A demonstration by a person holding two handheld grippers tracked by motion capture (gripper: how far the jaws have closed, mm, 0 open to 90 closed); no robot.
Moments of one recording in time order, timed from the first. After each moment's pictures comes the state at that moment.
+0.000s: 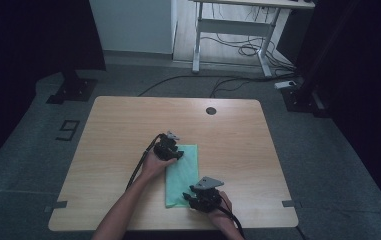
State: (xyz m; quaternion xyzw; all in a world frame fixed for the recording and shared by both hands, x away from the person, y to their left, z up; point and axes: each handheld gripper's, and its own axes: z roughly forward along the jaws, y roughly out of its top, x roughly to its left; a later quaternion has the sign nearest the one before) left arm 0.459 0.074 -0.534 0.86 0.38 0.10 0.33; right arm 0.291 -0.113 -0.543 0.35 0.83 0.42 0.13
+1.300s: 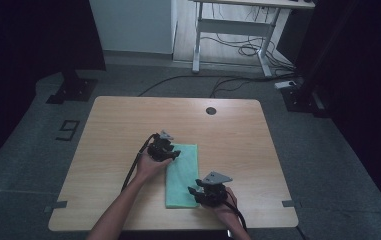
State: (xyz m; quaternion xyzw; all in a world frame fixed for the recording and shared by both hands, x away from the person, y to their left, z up) left arm 0.443 0.093 -0.522 0.85 0.39 0.10 0.35; right arm 0.307 -0.132 -0.542 0.36 0.81 0.44 0.14
